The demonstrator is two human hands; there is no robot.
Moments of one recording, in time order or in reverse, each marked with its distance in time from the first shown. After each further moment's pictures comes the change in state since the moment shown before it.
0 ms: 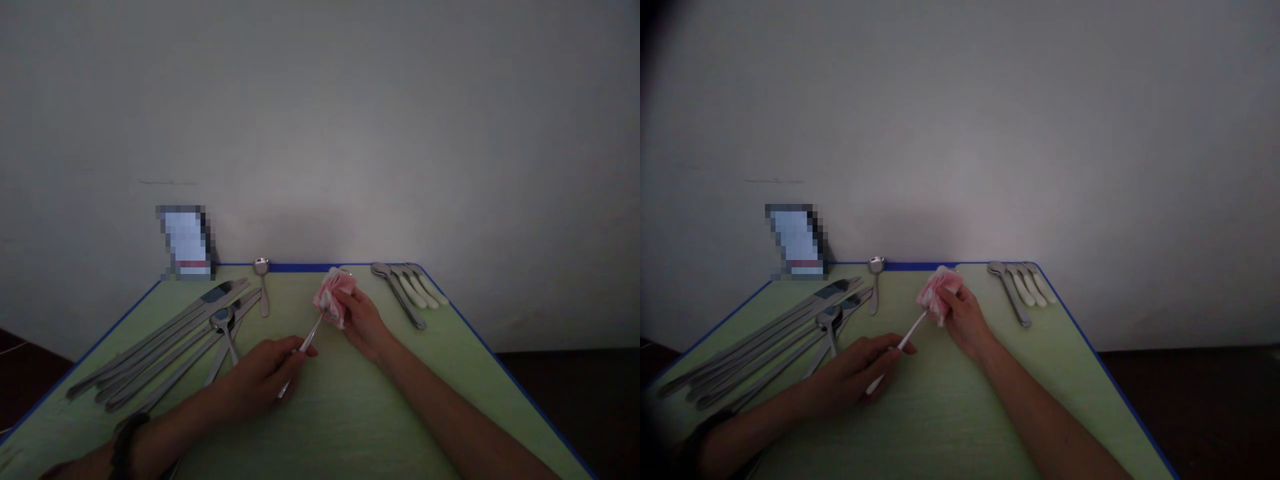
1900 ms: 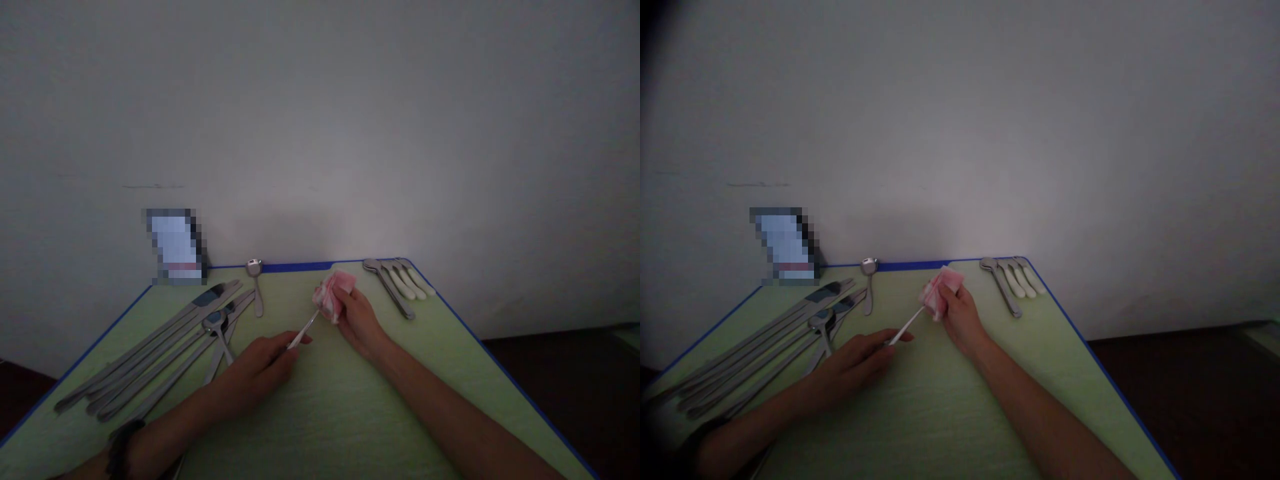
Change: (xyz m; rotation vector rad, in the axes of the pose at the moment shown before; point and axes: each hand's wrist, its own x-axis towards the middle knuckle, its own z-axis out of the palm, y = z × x) left_hand -0.001 -0.001 -0.003 0.162 0.046 0.023; right_hand -0.005 0.002 -0.001 0.060 0.069 -0.101
